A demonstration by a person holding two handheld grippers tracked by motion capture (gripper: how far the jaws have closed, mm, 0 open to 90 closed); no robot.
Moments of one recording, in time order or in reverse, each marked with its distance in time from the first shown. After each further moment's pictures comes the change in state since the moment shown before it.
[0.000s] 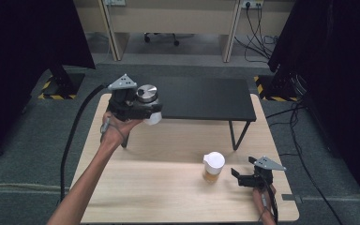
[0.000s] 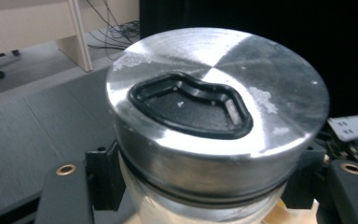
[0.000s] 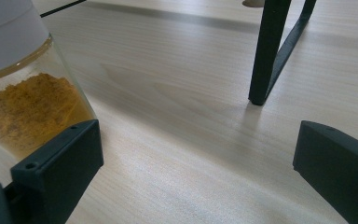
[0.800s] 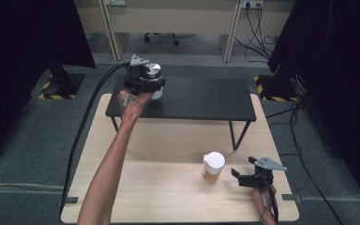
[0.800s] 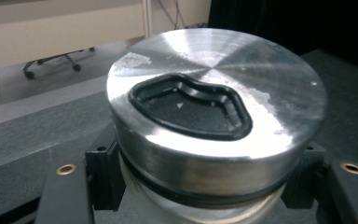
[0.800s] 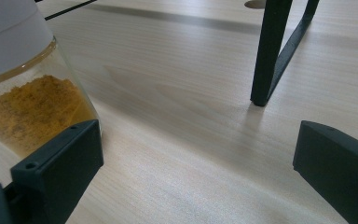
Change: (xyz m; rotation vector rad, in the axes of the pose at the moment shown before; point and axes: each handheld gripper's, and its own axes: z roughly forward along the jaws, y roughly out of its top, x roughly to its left) left arm 0.017 0.019 0.077 0.019 0.268 -0.036; right arm -0.003 -0.001 -0.001 -0.007 0.014 0.005
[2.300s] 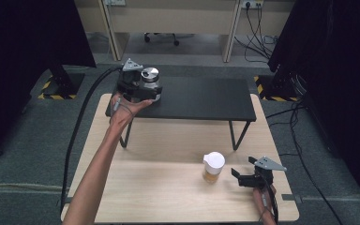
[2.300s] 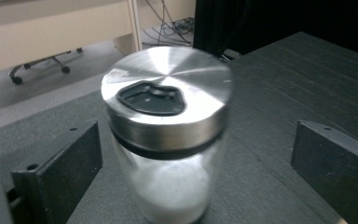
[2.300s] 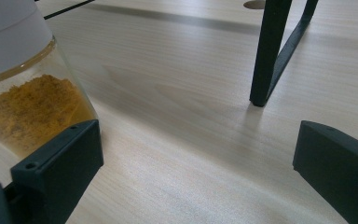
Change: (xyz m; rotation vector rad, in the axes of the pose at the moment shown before) left arm 0.019 -0.012 -0.029 -0.019 -0.096 0.050; right arm 0.001 0.000 0.000 0.000 -0.006 -0.004
